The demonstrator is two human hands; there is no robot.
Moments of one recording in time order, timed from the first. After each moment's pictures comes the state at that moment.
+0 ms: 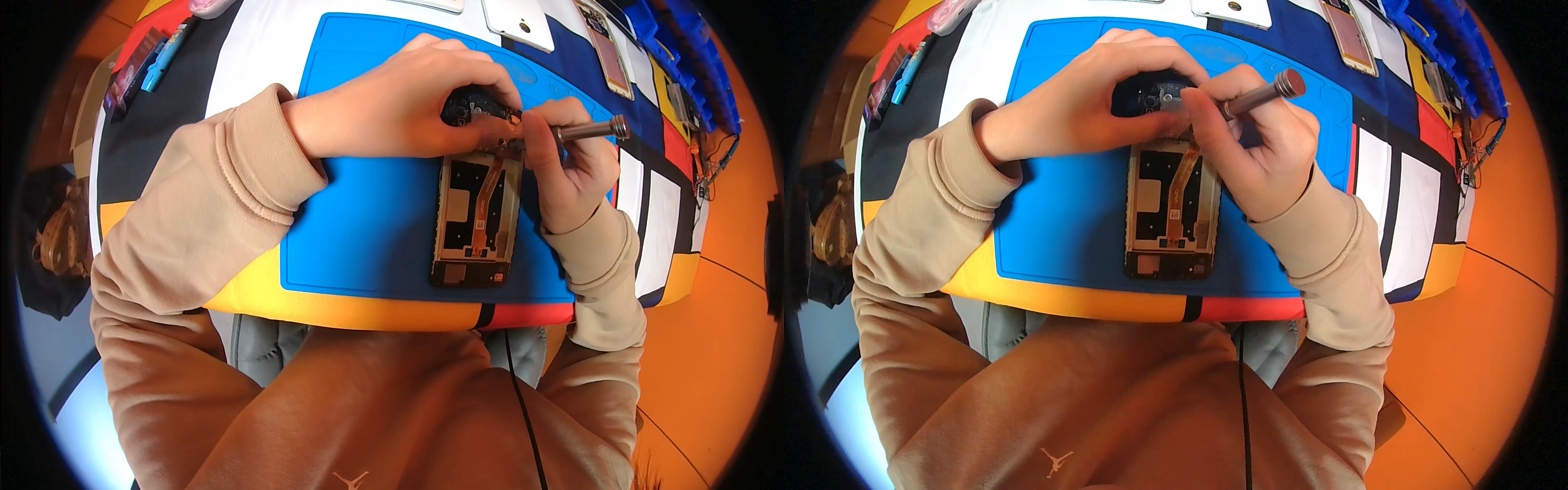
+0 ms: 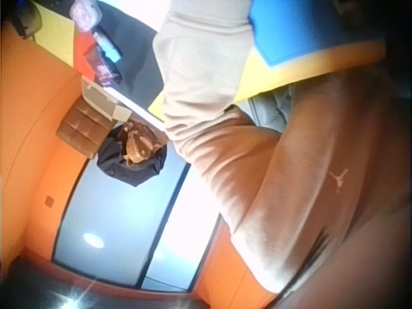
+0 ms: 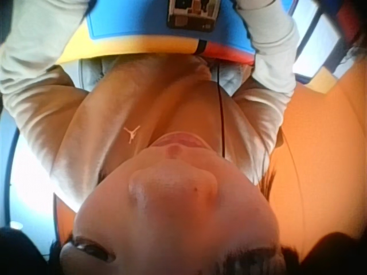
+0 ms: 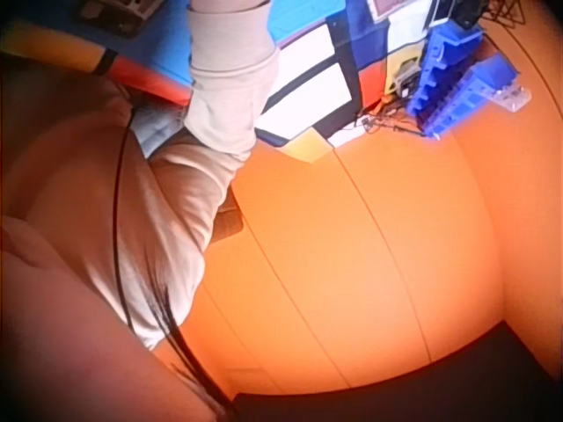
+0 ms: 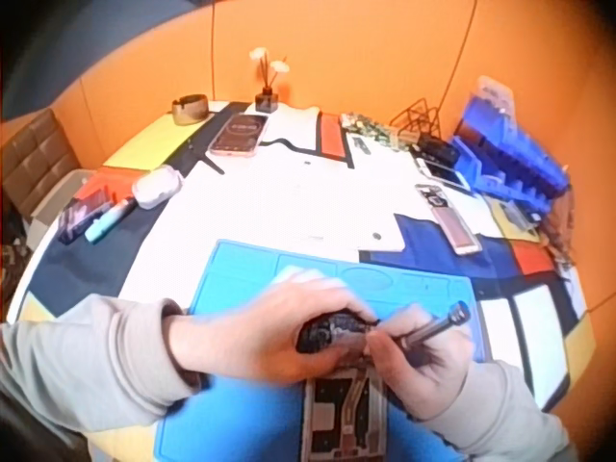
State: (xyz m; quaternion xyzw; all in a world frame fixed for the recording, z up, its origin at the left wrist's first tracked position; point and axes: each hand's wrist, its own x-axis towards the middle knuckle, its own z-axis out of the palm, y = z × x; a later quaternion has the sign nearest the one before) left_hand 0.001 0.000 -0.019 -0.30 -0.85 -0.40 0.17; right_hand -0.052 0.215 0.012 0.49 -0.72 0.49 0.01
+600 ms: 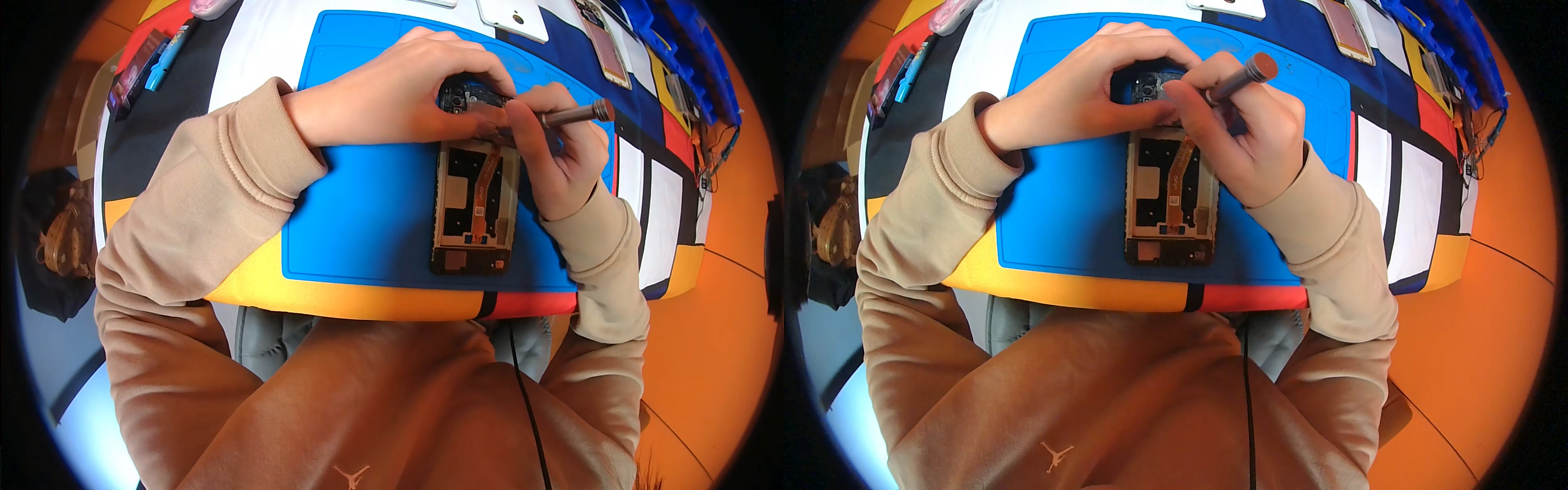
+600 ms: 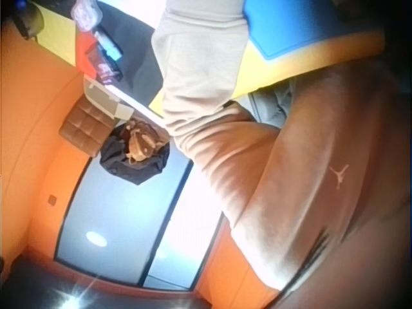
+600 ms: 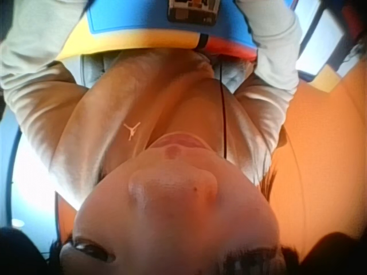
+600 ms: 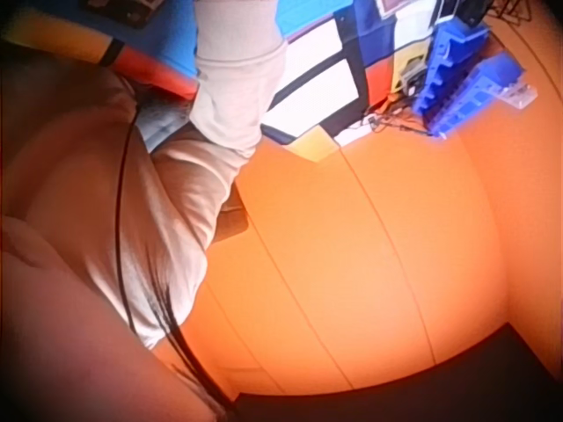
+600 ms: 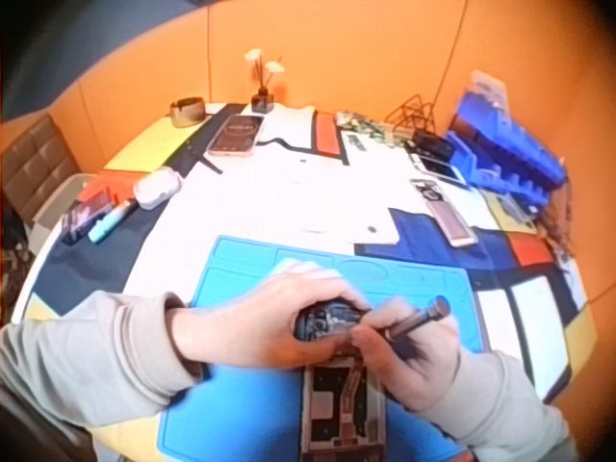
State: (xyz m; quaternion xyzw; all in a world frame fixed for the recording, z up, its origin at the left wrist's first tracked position) left_hand -0.001 -0.004 -0.018 -0.31 -0.86 -0.36 0.16; right_hand -0.056 0.213 0.006 0.55 -0.69 0.46 0.06
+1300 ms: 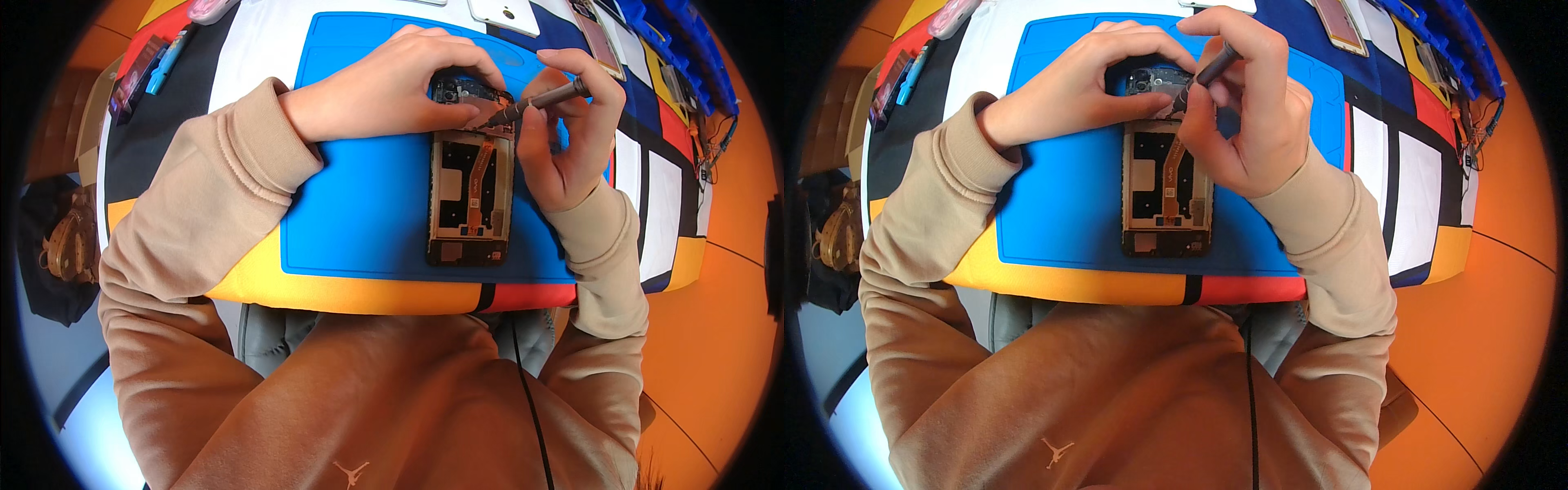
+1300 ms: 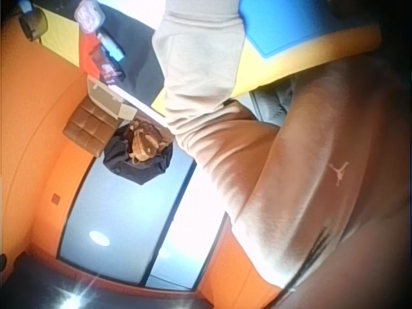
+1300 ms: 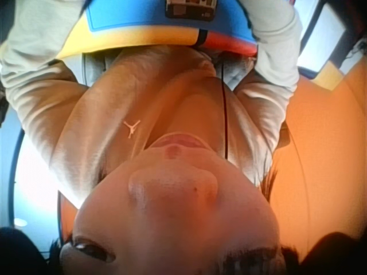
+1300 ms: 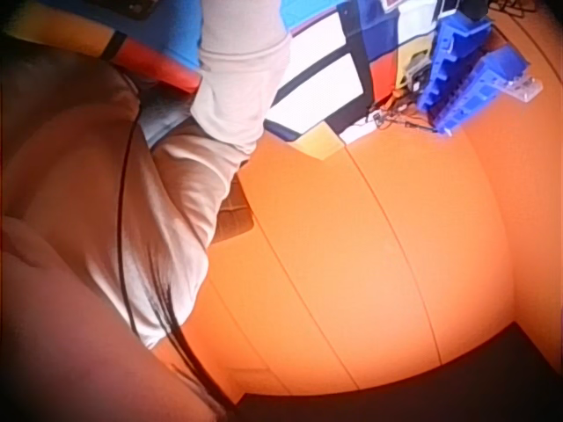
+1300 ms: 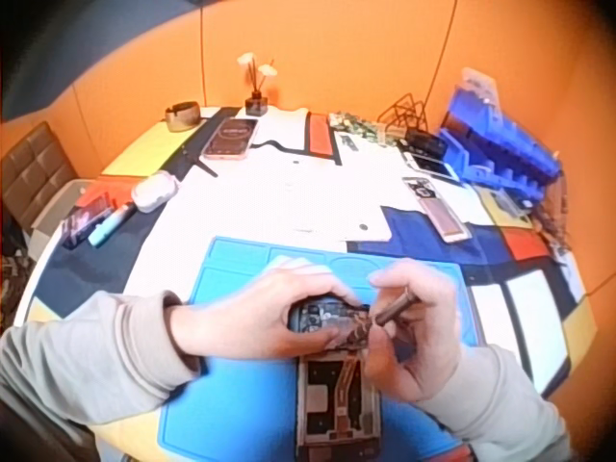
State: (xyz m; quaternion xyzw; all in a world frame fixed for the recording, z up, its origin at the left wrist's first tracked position) left_hand -0.005 -0.003 -0.021 -0.31 -0.86 -0.38 0.15; right_hand -0.064 0.222 0.009 0.58 -0.68 0.44 0.08
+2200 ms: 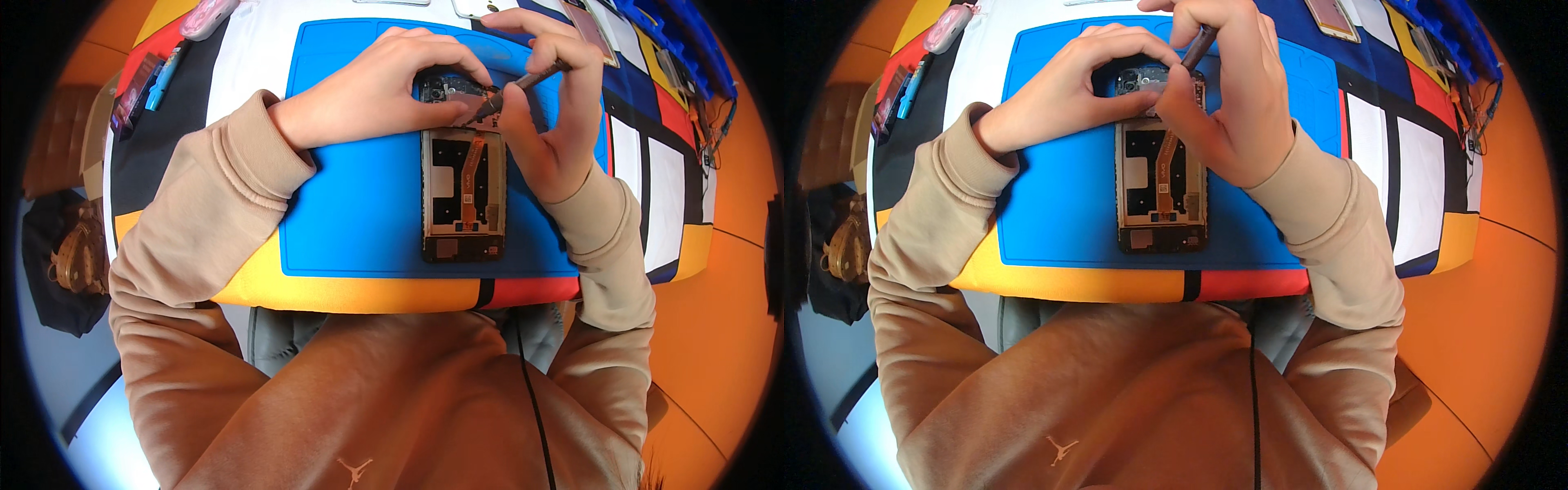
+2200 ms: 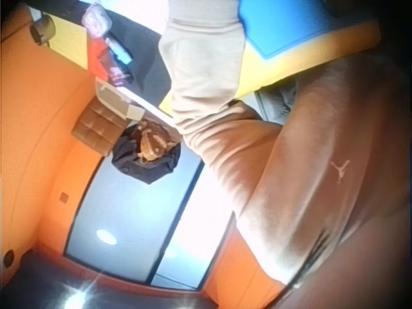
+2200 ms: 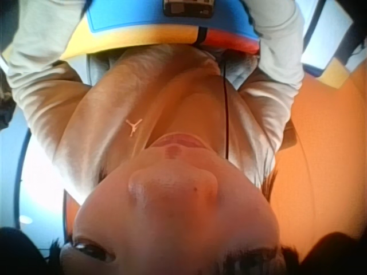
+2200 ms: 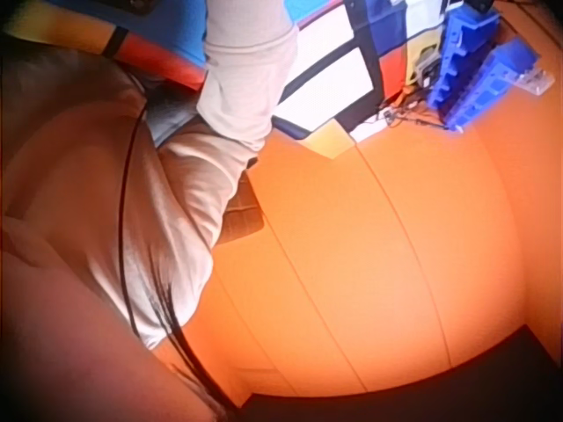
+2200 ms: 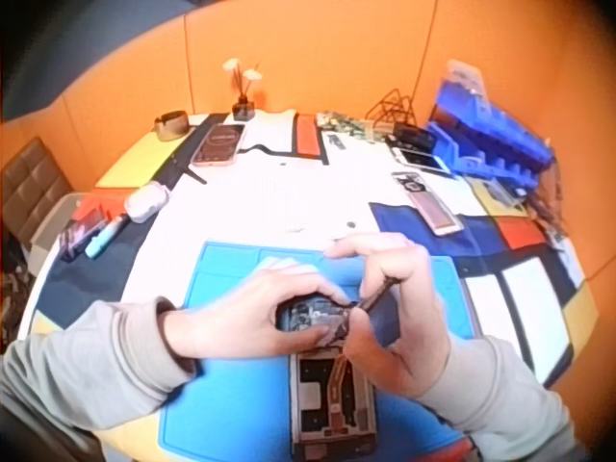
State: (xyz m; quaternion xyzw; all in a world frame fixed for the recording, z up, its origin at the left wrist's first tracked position) left_hand -0.003 -0.004 -0.017 -0.30 -0.88 -0.35 0.14; right_hand -0.063 0.199 0.012 0.56 -0.67 0.44 0.19
